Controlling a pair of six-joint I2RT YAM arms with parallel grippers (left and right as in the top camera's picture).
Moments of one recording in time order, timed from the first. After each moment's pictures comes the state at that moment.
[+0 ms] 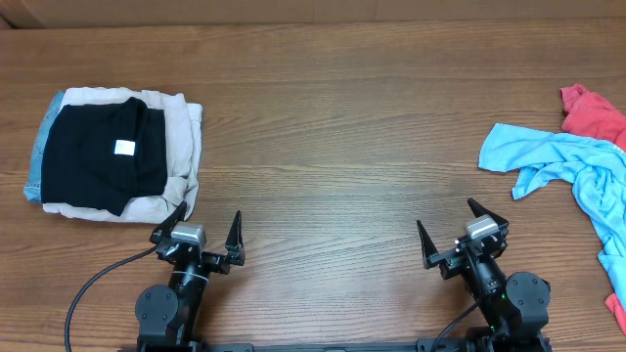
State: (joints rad) left arm -0.06 0.01 0.01 -0.06 0.15 -0.08; right arm 0.06 0.01 0.10 -0.27 -0.29 -0.17
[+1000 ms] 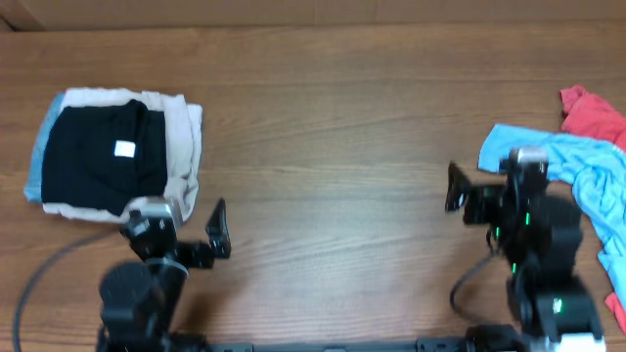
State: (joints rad) left arm -0.06 0.35 0.53 -0.47 0.08 -0.15; right arm 0.06 0.70 0.68 -0.41 -0.03 0.09
